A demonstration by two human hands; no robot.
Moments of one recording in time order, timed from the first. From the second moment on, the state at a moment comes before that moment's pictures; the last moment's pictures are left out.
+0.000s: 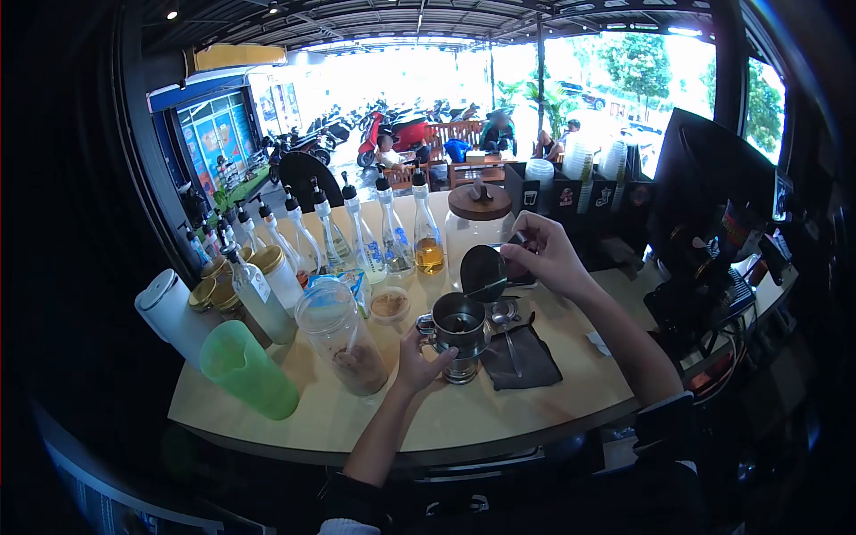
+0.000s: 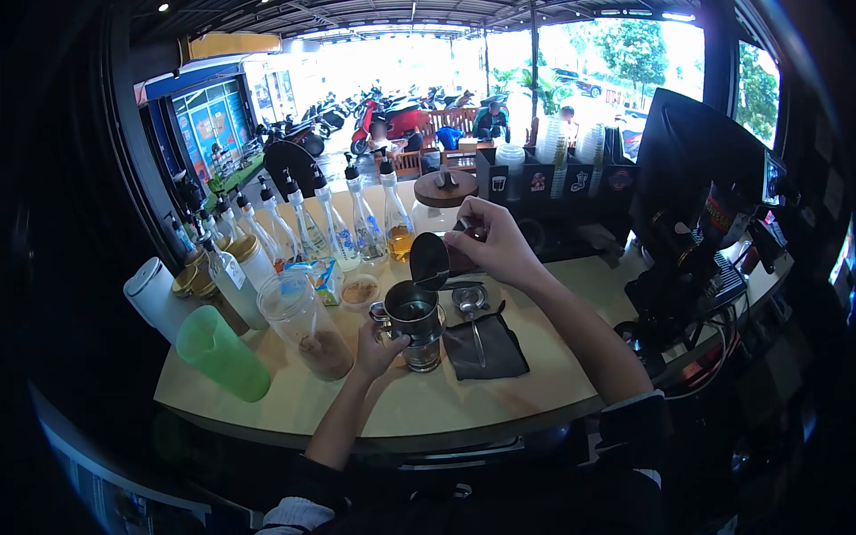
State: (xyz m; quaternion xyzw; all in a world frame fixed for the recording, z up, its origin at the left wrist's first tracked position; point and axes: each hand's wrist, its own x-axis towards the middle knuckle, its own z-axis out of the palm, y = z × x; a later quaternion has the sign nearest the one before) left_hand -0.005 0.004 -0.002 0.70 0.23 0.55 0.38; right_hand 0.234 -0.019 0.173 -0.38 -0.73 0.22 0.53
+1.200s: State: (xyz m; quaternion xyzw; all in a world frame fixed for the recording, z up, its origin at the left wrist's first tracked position) left_hand -0.005 0.005 -0.004 0.71 0.24 0.55 0.38; right_hand 0.220 -0.032 0.183 -0.40 -0.75 0.18 0.50
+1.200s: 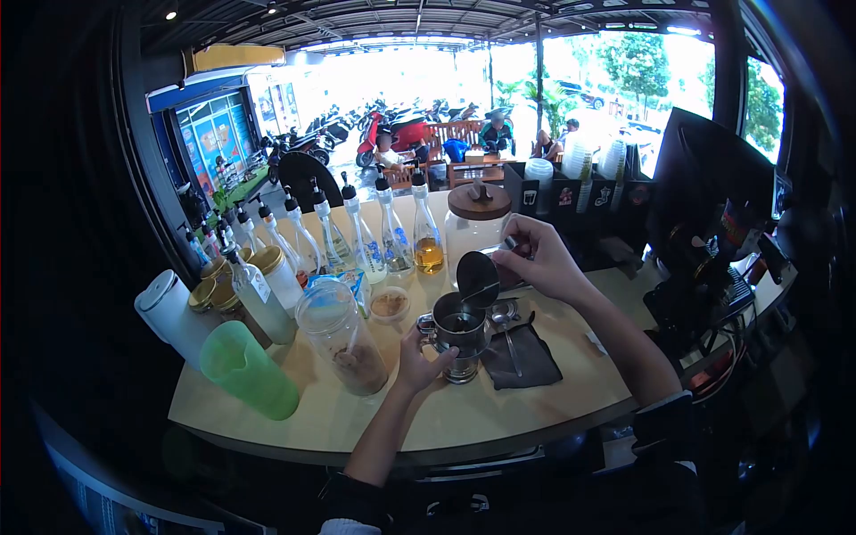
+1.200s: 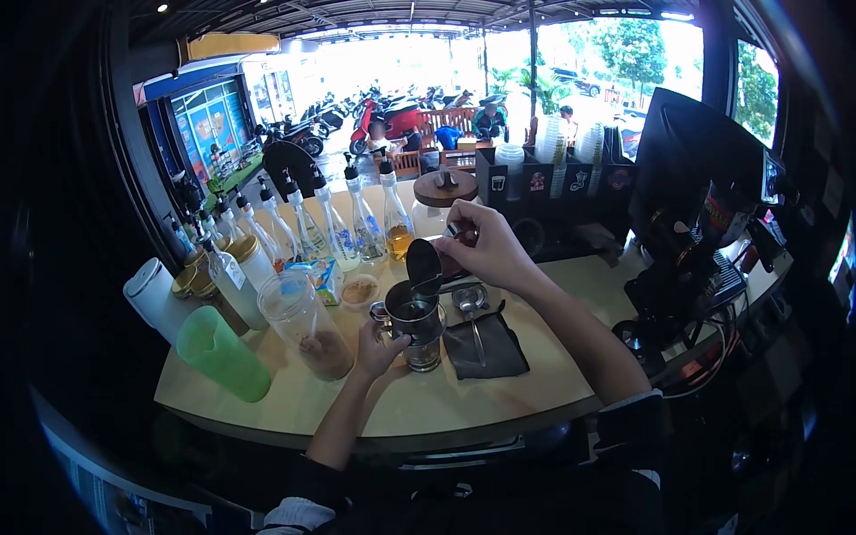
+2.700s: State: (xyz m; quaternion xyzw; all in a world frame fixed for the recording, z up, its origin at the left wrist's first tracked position) left_hand -0.001 0.005 -0.004 0.70 0.21 0.56 0.40; right_hand 0.210 -0.045 0.189 -0.44 -0.73 0.18 0.49
